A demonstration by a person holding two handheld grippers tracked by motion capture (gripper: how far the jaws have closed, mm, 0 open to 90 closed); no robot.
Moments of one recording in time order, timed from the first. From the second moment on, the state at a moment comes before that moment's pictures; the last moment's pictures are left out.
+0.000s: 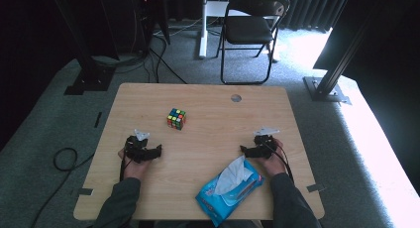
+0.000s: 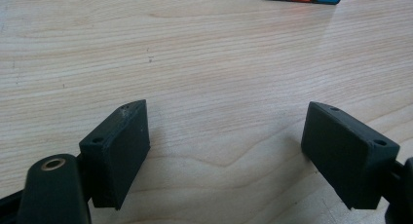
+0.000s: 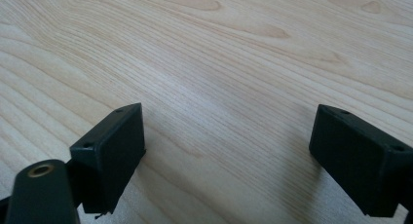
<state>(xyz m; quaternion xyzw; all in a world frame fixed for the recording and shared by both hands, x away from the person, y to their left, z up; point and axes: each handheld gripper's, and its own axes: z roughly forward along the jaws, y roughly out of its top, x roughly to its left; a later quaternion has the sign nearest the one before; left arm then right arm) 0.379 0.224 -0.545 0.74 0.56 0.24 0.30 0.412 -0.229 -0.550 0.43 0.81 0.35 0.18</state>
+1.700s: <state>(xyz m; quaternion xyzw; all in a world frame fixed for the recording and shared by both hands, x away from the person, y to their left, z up) 0.391 0.225 -0.520 0.74 0.54 0.23 0.34 0.411 -0.230 -0.550 0.44 0.81 0.35 0.19</state>
